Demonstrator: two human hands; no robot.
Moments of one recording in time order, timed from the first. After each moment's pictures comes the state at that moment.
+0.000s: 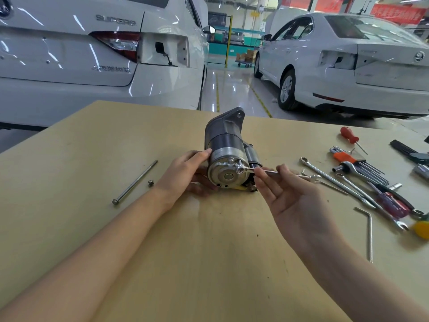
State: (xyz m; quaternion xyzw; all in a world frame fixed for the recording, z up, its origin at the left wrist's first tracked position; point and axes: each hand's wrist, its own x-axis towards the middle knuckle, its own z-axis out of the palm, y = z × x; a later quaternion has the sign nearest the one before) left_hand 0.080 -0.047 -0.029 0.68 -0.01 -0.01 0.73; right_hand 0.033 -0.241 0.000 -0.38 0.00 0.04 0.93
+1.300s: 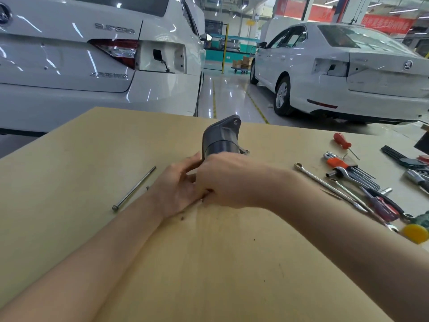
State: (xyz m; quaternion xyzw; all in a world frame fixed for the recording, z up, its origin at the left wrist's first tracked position) left_hand 0.090 -0.041 -0.038 0.49 0.01 -0.13 0.86; right_hand 0.061 -0.177 0.057 -0.86 -0.50 -0.05 -0.14
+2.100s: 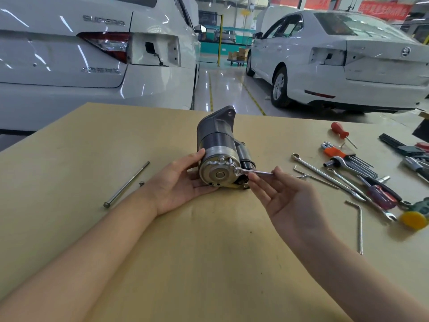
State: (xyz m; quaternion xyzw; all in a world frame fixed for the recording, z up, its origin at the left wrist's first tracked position) left_hand 0.089 -0.045 -0.037 0.46 0.00 -0.16 0.87; right_hand 0.032 -0.249 -0.005 -0.38 0.03 0.06 0.92
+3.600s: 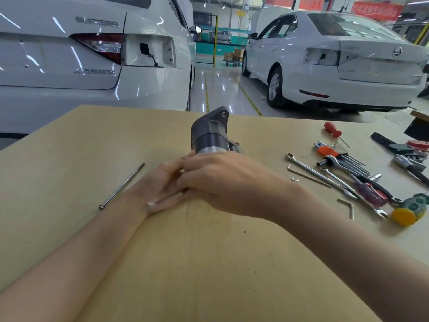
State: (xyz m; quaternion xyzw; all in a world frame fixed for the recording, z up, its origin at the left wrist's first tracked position) left_hand 0.089 -0.040 -0.033 0.46 0.03 -0.21 0.87; right_hand 0.047 -0.200 0.043 -0.83 -0.54 -0.15 0.00
